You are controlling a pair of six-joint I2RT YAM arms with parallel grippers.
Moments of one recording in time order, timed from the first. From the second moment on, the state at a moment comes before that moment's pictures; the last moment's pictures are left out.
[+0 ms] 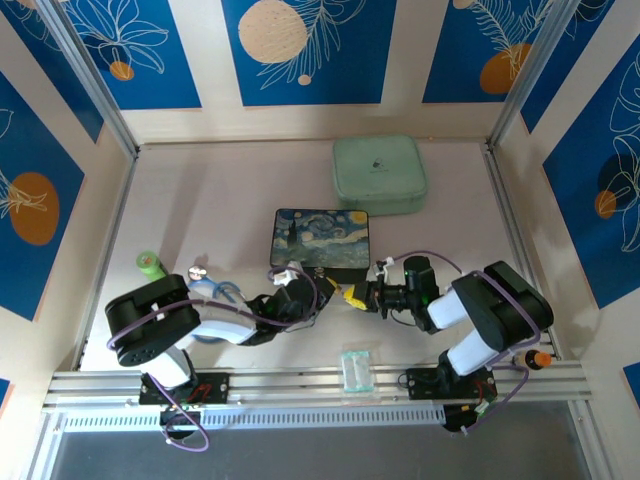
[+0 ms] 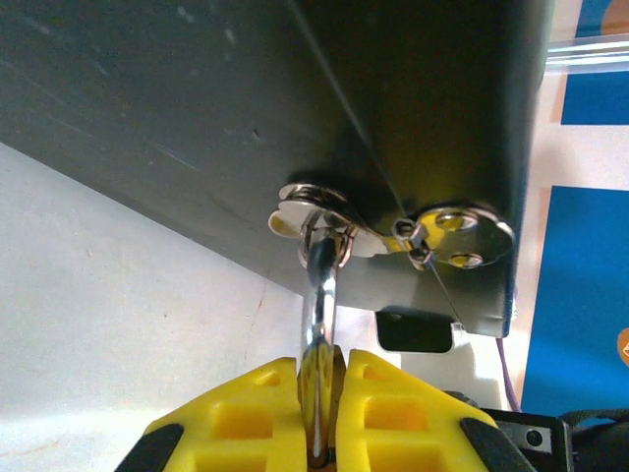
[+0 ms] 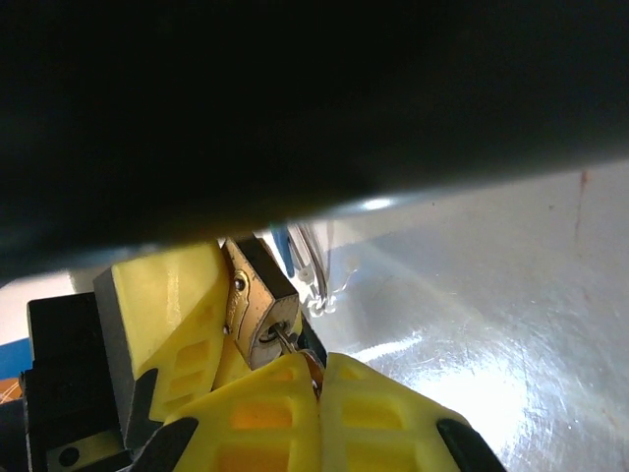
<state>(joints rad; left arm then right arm) -1.10 1.61 0.51 0.63 -0.27 -1.62 0.38 1.58 0.17 0.89 -0.92 1.28</state>
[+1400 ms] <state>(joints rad) -1.09 1.66 0.53 0.64 -0.24 -1.63 0.49 1.30 0.26 0.37 -0.65 1.20</state>
